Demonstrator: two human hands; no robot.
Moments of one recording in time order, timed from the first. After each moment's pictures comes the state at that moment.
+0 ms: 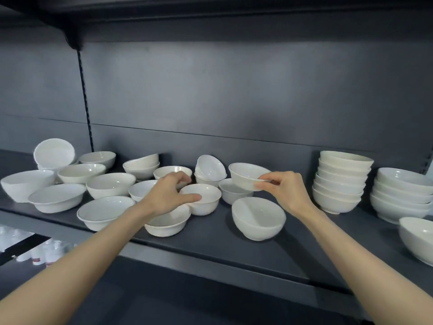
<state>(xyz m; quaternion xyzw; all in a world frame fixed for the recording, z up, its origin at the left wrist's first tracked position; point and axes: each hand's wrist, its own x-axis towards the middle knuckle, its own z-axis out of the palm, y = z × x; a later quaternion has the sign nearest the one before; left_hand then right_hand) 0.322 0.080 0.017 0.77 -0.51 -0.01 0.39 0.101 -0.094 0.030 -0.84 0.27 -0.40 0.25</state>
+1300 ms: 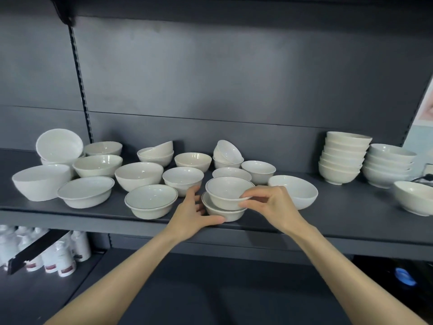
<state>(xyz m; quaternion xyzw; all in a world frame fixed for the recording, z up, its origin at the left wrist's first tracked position) 0.370 0.149 -0.060 0.61 -0.50 -0.31 0.54 0.177 0.057 -0.020 -0.84 0.24 -0.38 0.30</state>
